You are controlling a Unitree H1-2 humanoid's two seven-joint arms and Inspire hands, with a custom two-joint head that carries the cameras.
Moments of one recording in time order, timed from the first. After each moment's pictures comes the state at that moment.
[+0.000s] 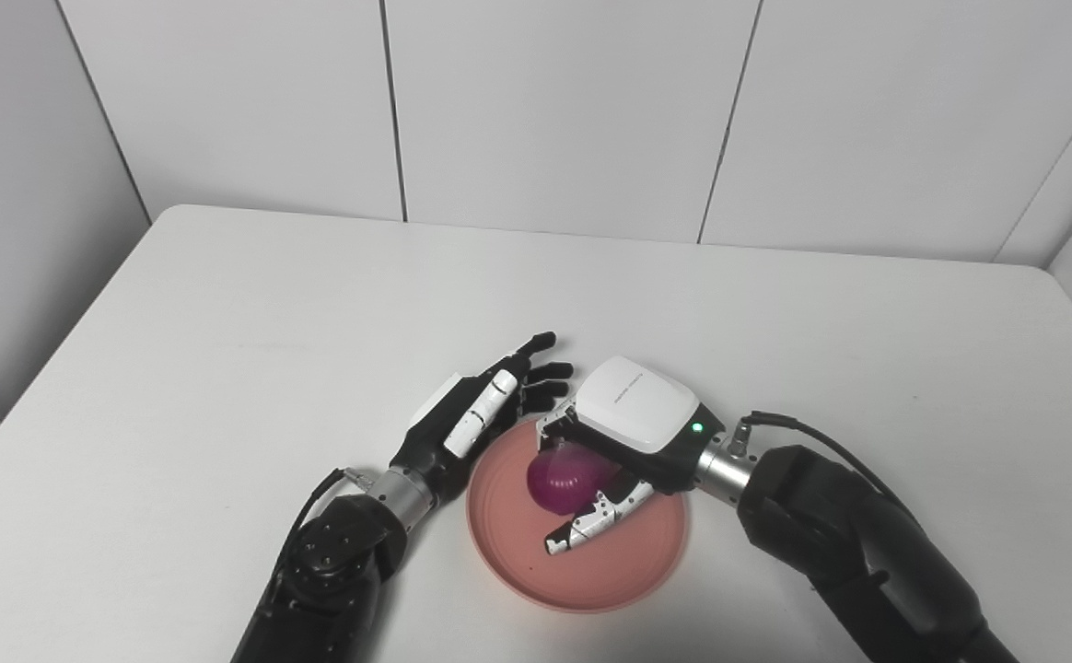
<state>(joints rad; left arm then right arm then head) -0.19 0.06 -0.16 0.11 -0.10 0.10 -0.33 -0.43 -0.35 0.53 0.03 -0.90 -0.37 0.27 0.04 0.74</state>
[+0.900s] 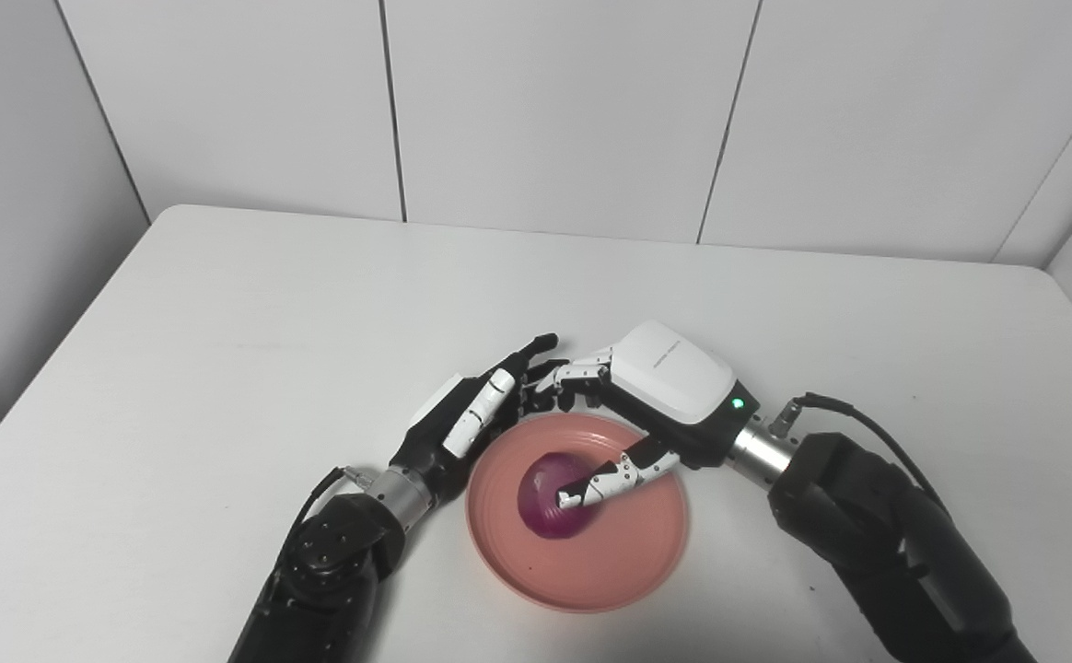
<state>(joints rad) -0.19 0.06 -0.16 0.12 -0.10 0.10 -0.36 -0.40 -0.35 0.38 -0.06 -0.71 -0.37 0.29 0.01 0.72</state>
